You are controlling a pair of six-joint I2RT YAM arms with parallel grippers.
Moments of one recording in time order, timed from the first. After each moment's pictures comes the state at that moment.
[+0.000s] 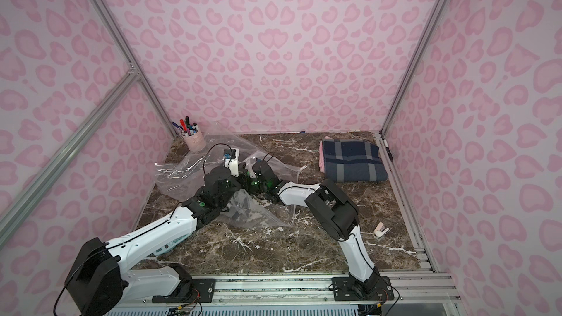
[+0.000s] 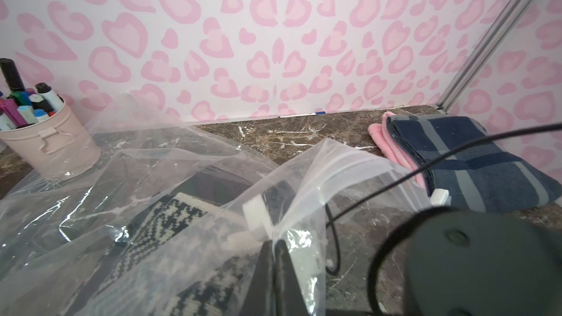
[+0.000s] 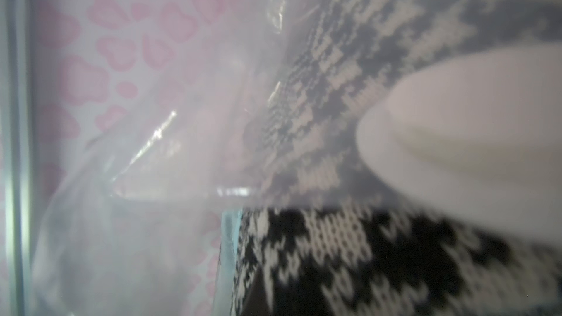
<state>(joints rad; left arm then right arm) -0.63 1.28 0.81 0.19 -0.39 -0.23 0.87 2.10 1.32 0.36 -0.41 1.05</state>
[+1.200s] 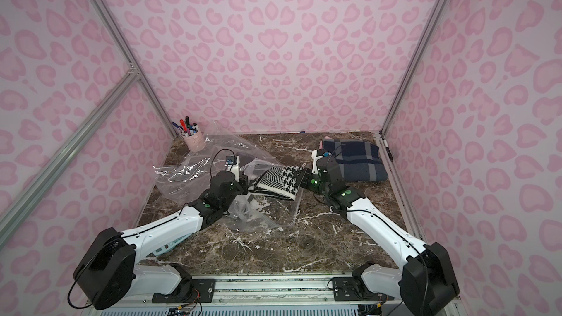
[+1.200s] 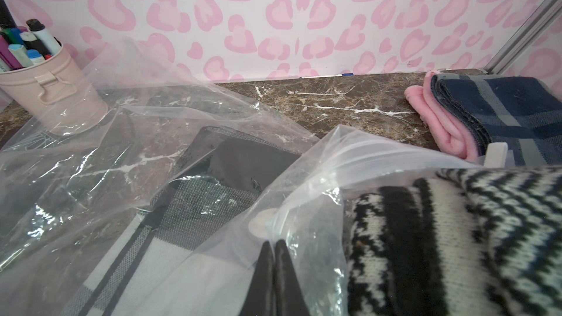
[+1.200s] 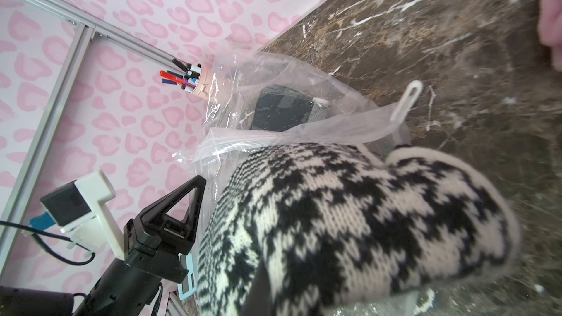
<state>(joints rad) -0.60 1.34 0.72 0.22 -0.38 -0.27 0.54 1.20 0.88 -0.15 -0.20 0.84</state>
